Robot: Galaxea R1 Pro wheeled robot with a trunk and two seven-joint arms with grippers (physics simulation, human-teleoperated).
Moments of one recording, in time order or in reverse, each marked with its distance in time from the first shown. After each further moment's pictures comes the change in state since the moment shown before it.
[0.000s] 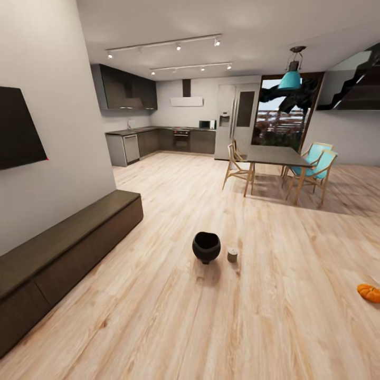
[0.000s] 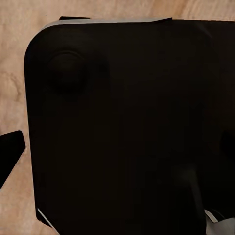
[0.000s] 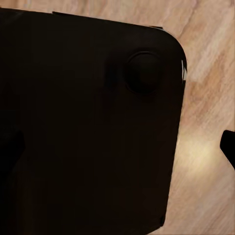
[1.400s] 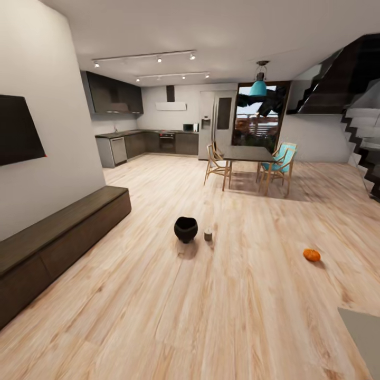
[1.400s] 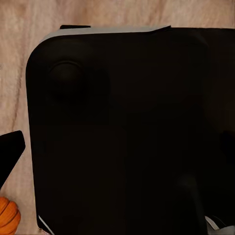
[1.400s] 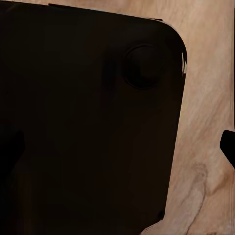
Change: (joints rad) left arm 0.000 -0.001 -0.003 0.000 -0.005 0.000 0.003; right arm 0.000 0.001 0.000 -0.004 -0.006 0.056 -0.001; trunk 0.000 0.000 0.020
